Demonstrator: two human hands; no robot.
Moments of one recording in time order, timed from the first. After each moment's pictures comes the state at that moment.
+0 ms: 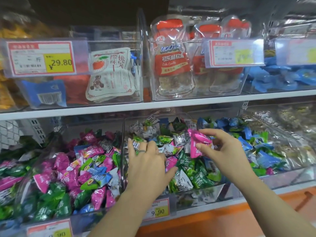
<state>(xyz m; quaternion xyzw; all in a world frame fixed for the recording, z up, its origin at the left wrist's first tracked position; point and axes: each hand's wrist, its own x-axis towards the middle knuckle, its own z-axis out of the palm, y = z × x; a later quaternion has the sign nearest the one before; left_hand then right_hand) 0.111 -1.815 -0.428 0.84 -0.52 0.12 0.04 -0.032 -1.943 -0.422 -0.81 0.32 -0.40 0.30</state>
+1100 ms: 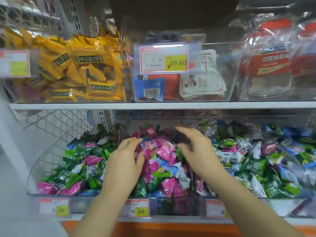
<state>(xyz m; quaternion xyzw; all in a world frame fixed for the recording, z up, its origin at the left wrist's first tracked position) 0.233 -1.667 -0.429 0.87 -0.34 0.11 0.32 0.130 -1.826 -0.416 -0.89 0.17 -0.31 0.29</state>
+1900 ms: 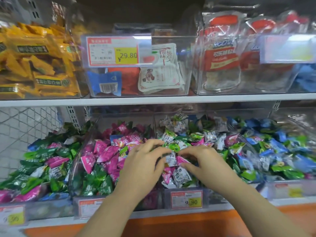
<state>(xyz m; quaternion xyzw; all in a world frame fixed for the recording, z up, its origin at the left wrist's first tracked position) 0.170 -1.734 -0.439 0.80 -0.53 0.08 0.28 0.042 -1.869 -0.427 -0.95 0.21 -0.16 0.17</state>
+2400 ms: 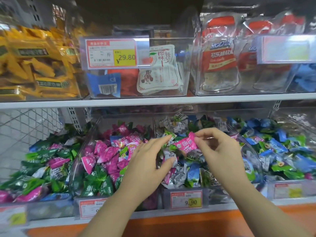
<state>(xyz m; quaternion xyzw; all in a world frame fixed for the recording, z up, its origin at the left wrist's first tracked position) 0.161 -1.735 -0.431 0.76 -0.54 0.00 0.37 0.033 -1.862 -0.413 -0.77 0.26 -0.44 0.37</state>
